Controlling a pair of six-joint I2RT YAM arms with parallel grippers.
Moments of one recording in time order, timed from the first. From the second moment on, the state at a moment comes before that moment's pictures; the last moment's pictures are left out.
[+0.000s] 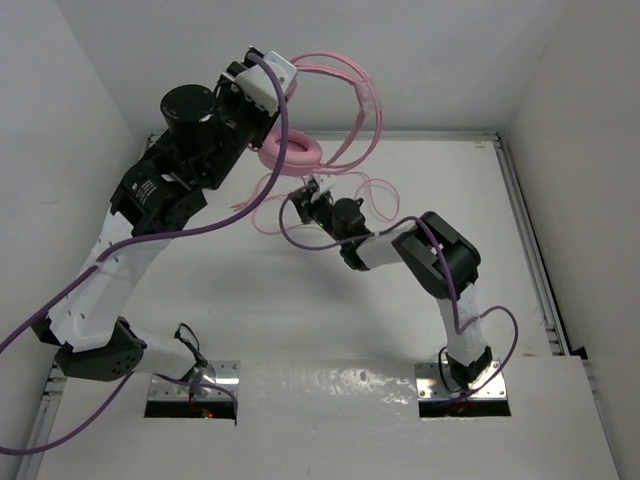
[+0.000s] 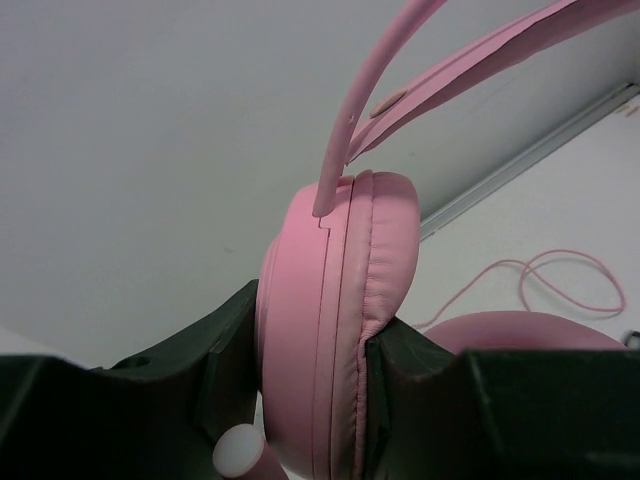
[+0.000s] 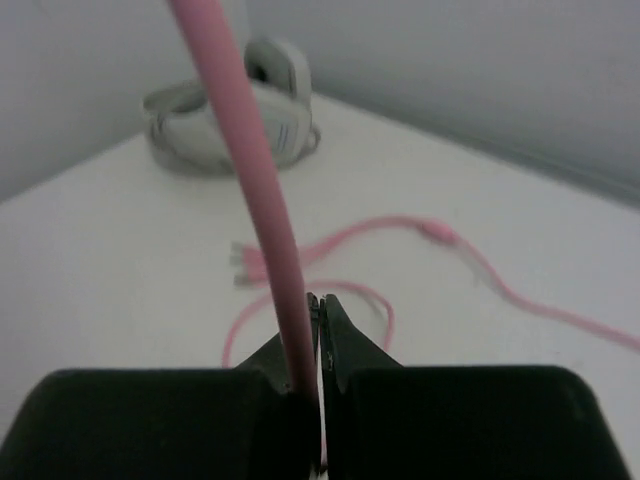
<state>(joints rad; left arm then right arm) -0.73 1.36 1.99 -0.61 -0.35 0.46 0.70 2.12 1.10 1.13 -0.01 0.06</state>
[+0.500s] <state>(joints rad) -0.65 1.48 1.69 -0.57 -0.45 0.67 0.83 1.00 0.44 0.68 -0.01 -0.17</state>
